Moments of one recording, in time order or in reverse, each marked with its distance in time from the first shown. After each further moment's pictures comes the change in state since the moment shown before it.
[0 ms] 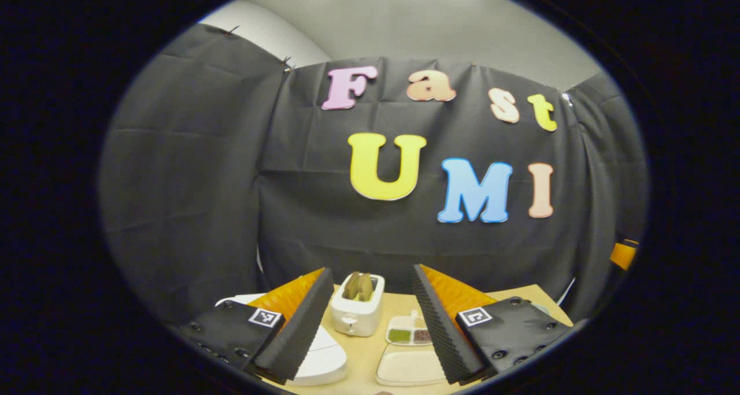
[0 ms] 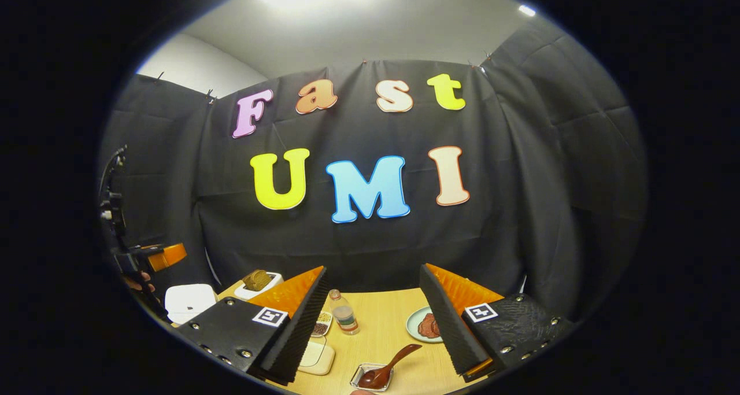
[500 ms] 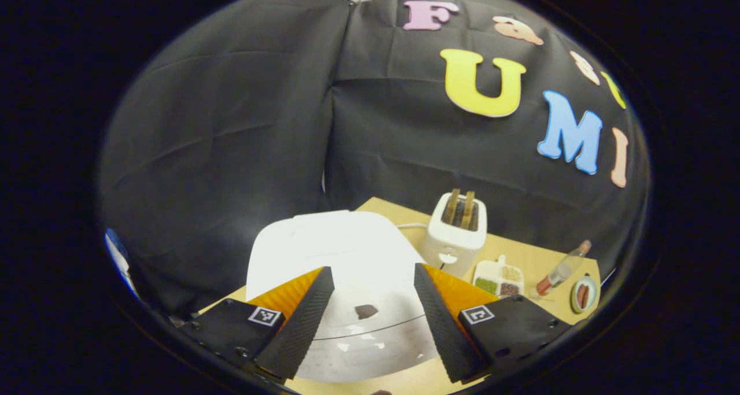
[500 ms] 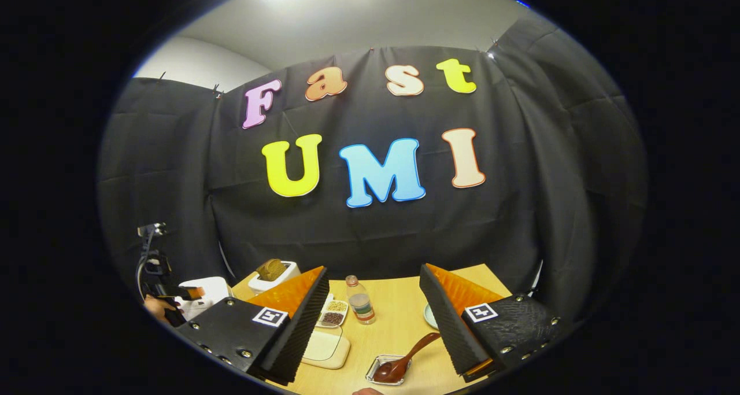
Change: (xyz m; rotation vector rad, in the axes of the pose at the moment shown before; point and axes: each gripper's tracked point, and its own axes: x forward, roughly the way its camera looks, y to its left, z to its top) left arm 0.022 0.152 -0.175 -0.115 0.361 0.311; right arm 0.004 0.017 -0.033 0.021 0.072 0.054
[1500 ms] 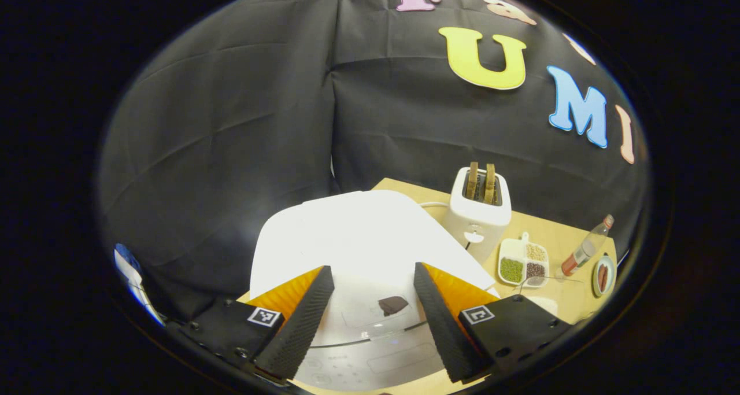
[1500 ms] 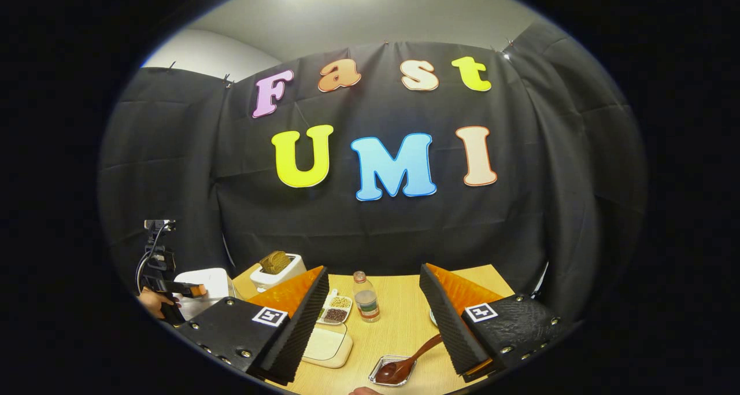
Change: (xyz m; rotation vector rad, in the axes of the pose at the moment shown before) left arm 0.033 0.039 -0.050 0.068 0.145 0.101; right arm 0.016 0.026 -0.015 -0.034 0.037 0.047
